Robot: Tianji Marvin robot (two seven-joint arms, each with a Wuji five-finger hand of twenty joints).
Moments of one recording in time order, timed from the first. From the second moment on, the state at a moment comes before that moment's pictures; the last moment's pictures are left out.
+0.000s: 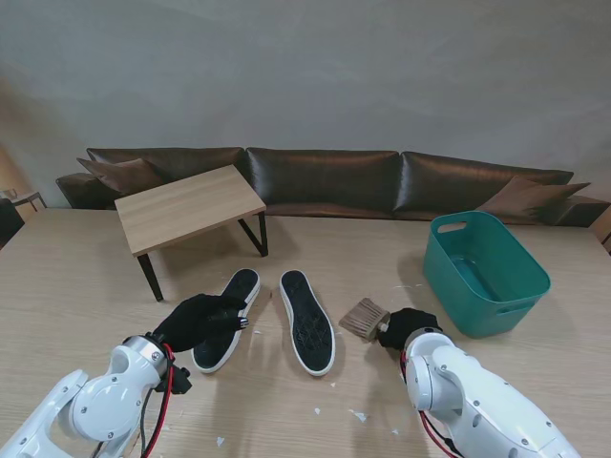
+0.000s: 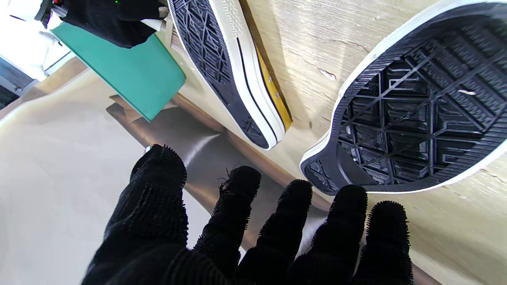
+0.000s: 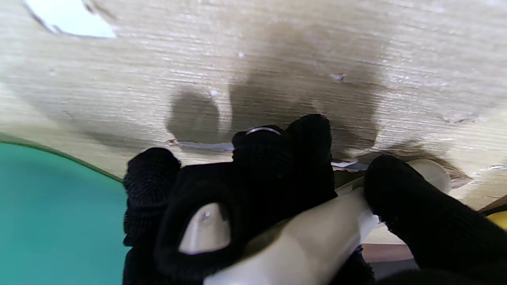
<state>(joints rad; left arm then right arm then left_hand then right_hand) 1.75 -1.09 -1.37 -1.77 0.45 -0.07 -0.13 -1.35 -1.05 0.88 -1.43 -0.93 0.49 0.21 0.92 -0.21 0.07 -0.07 0.72 0.24 0.16 0.32 0.70 0.42 0.10 0.36 0.49 0.51 0.20 0.45 0.20 0.48 0.32 0.83 0.21 -0.29 1.11 -0.17 1.10 0.06 1.09 0.89 1.37 0.06 1.01 0.87 1.31 0.11 1.54 0.84 0.64 0.34 1.54 0.70</state>
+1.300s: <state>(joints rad) 1.80 -1.09 -1.42 -1.80 0.49 -0.07 -0.10 -1.12 -1.12 0.74 -1.43 -0.72 0.51 0.07 0.92 -0.21 0.03 -0.07 0.72 0.24 0.16 0.32 0.70 0.42 0.10 0.36 0.48 0.50 0.19 0.45 0.17 0.46 0.30 0.83 0.23 -0.33 1.14 -0.17 1.16 0.09 1.06 0.91 1.39 0.10 1.04 0.88 1.31 0.15 1.64 0.92 0.64 0.39 1.57 0.70</state>
